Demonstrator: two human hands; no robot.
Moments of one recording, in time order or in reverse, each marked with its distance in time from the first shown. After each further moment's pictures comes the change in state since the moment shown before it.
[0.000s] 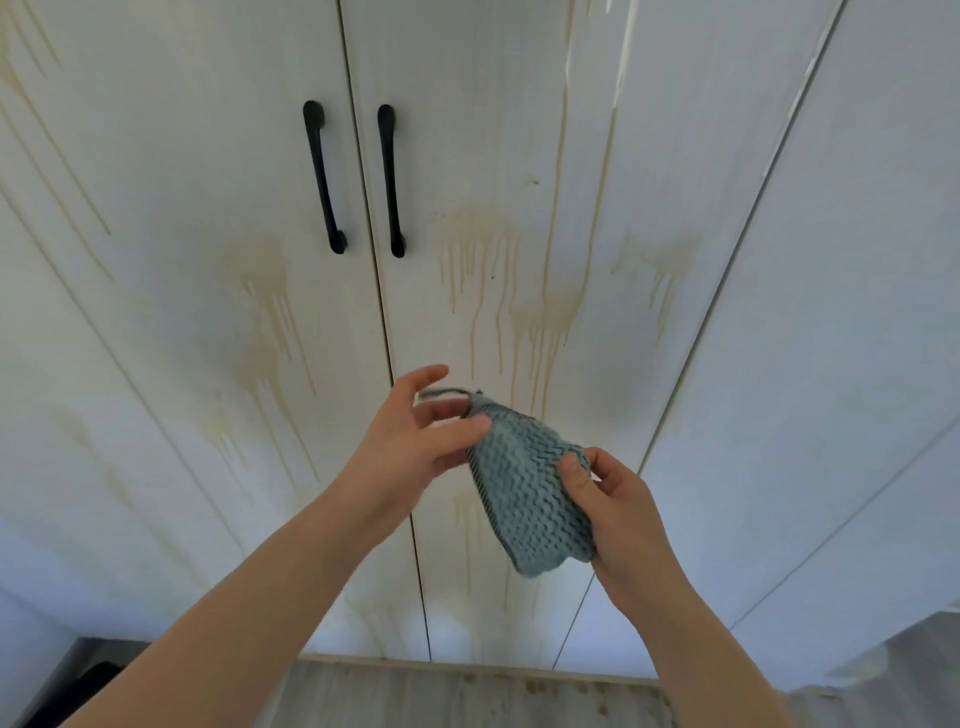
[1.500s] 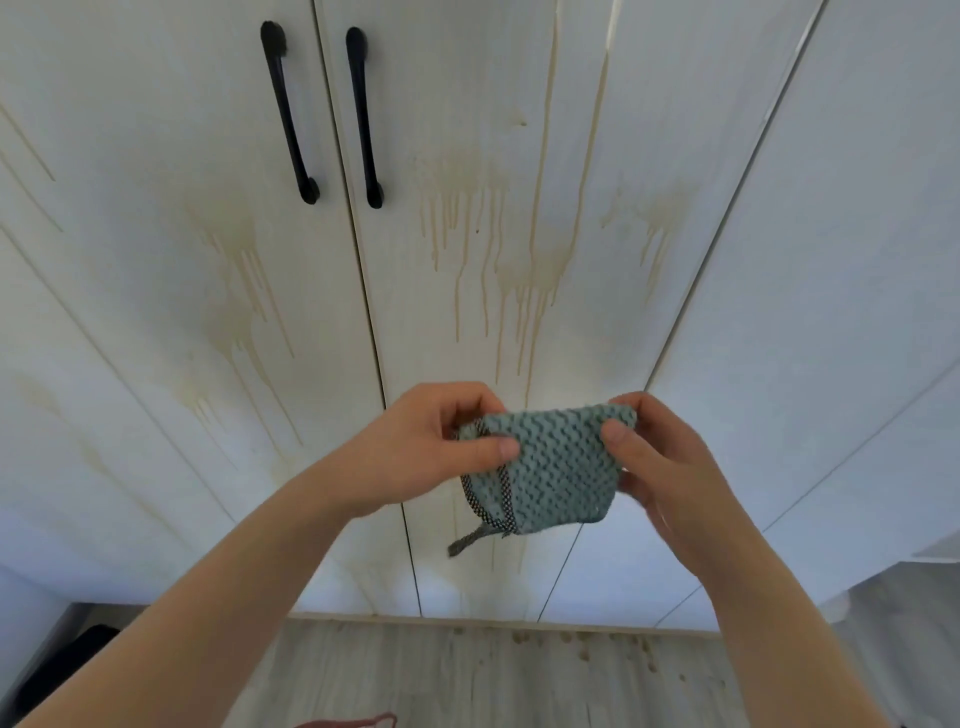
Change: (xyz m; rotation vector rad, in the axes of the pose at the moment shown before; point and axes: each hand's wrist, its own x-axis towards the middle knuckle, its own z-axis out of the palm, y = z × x) left_hand -0.013 0.001 0.010 0.498 -0.392 0.081; right_hand -0.010 -0.025 -0.049 -0.181 -0.139 -0.113
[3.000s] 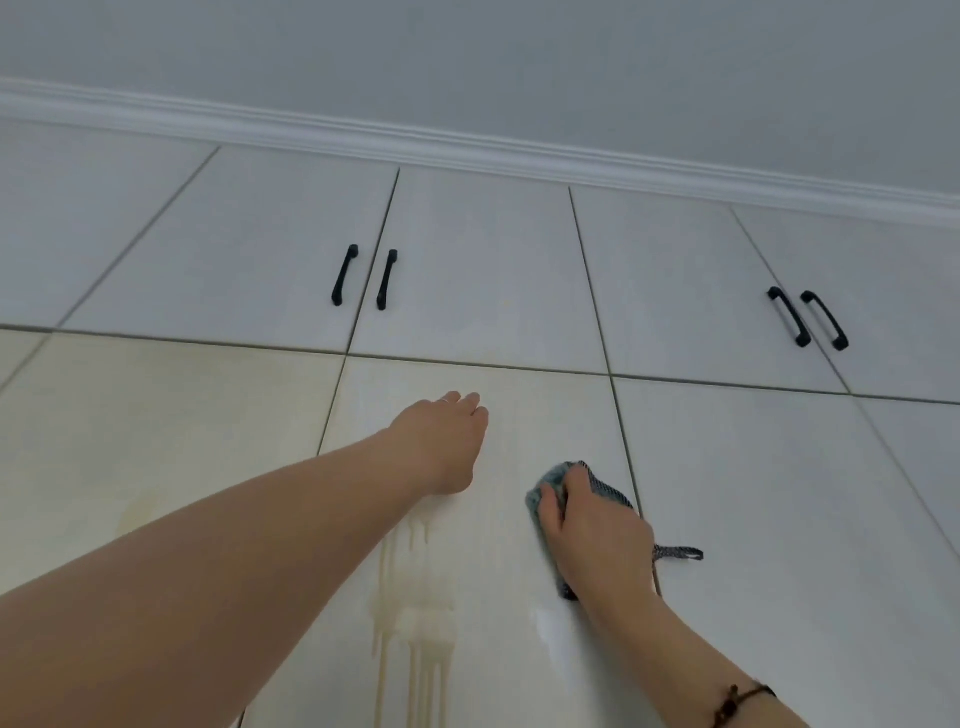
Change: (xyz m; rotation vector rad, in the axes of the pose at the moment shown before) left_hand 0.139 0.587 -0.205 1.833 1.052 0.545; right_hand 0.244 -0.553 -0.013 -1.181 1.243 -1.126
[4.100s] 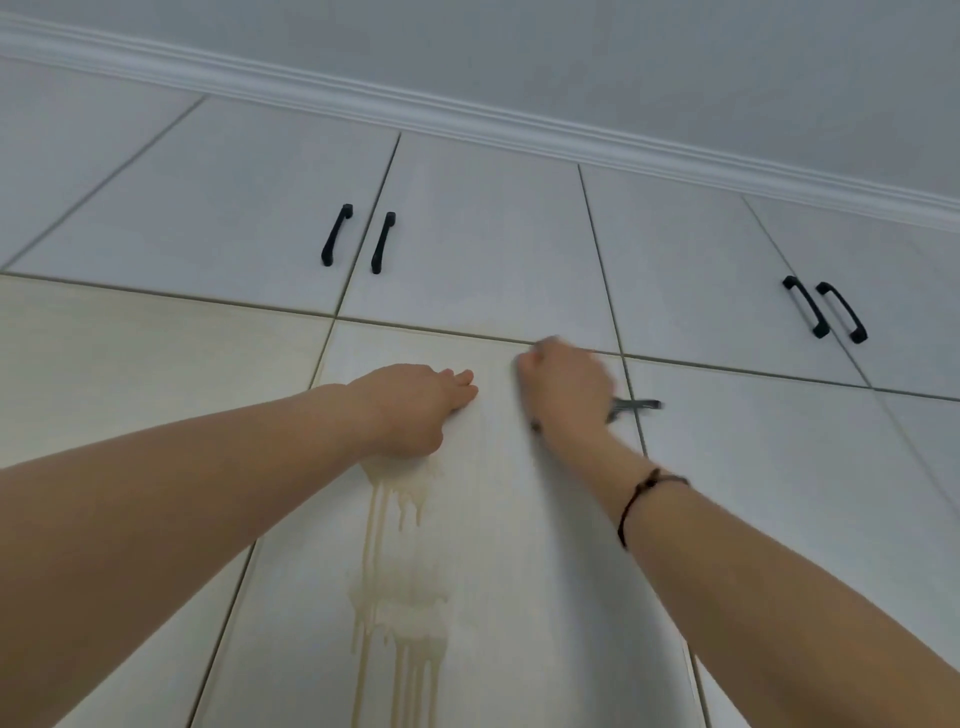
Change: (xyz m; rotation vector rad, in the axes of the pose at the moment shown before) left_hand 0.009 -0.037 0.027 -0.202 -0.020 0.071; right_hand 0.132 -0.048 0.012 0.112 0.144 0.050
